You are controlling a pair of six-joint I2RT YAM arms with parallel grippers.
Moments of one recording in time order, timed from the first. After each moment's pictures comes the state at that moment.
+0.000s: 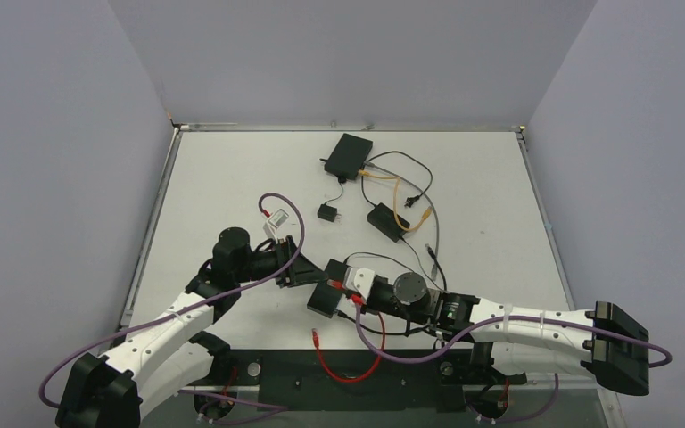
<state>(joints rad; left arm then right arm) -0.49 0.90 0.40 0.20 0.80 -1.03 1.20 1.01 0.46 0.29 0.02 -0.32</state>
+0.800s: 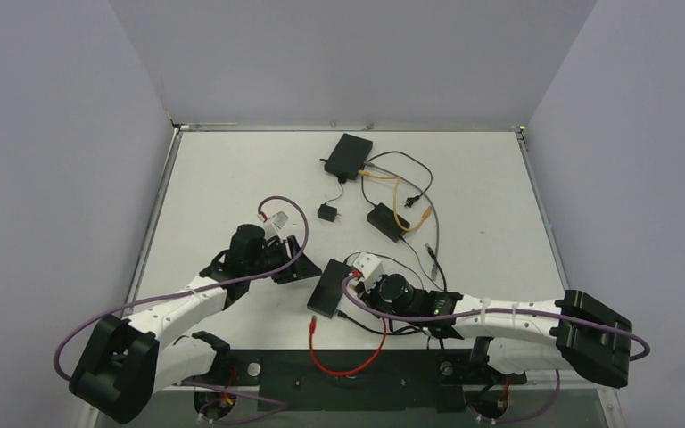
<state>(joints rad) -0.48 1.09 0.42 0.05 0.48 -0.79 1.14 1.15 0.42 0.14 0.21 0.09</state>
